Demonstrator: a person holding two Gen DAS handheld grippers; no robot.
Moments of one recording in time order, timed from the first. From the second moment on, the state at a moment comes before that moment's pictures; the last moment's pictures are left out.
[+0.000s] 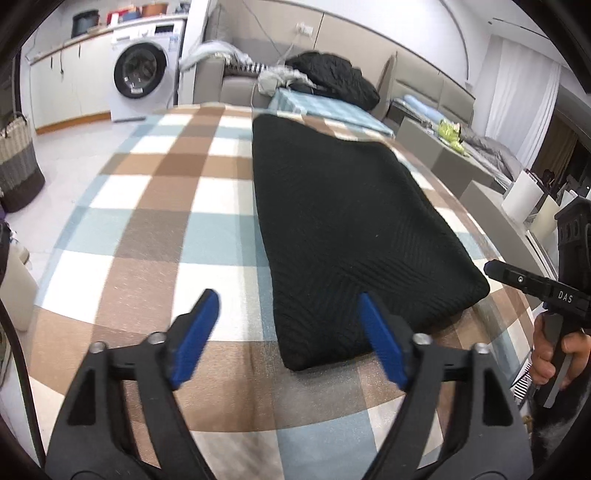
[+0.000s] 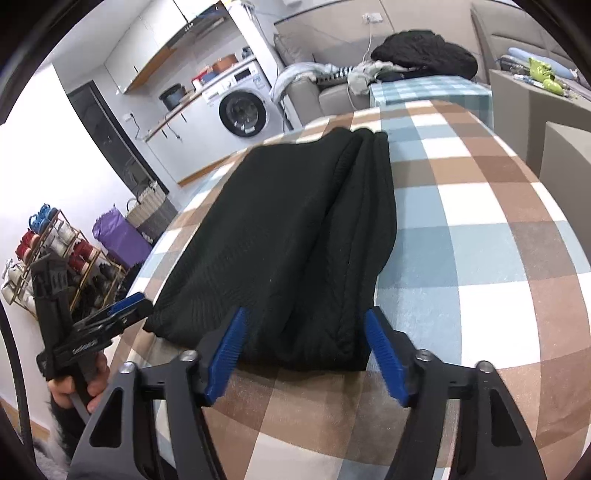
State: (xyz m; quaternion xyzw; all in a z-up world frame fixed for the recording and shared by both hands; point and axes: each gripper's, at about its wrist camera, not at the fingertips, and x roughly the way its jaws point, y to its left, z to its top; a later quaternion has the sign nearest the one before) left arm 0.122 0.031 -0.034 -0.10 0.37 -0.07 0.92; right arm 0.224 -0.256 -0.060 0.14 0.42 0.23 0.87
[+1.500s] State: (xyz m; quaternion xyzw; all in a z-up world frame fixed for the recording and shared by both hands) left arm 0.063 0.014 -0.027 -0.03 0.24 -0.02 0.97; right arm 0.161 -0.247 -0.053 0.07 0.23 0.26 0.93
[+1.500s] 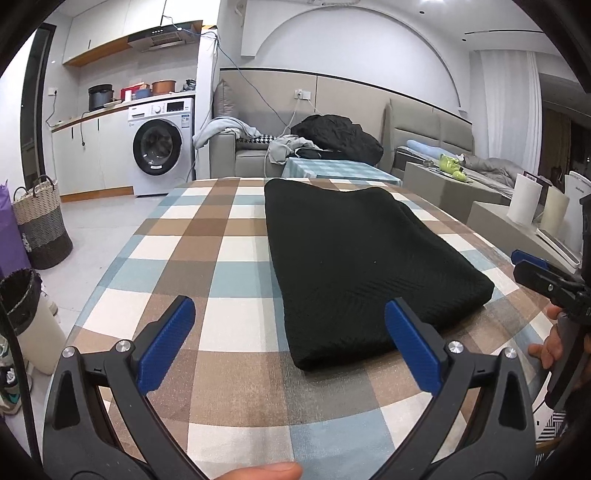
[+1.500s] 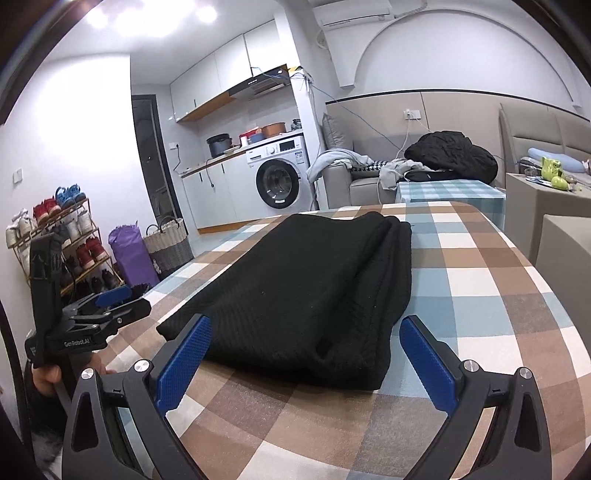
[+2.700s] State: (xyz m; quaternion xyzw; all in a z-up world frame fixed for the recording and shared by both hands) left arm 0.067 0.019 -0.034 -0.05 0.25 -0.03 0.96; right arm 0.163 -0.245 -0.057 0.07 0.24 0.27 0.93
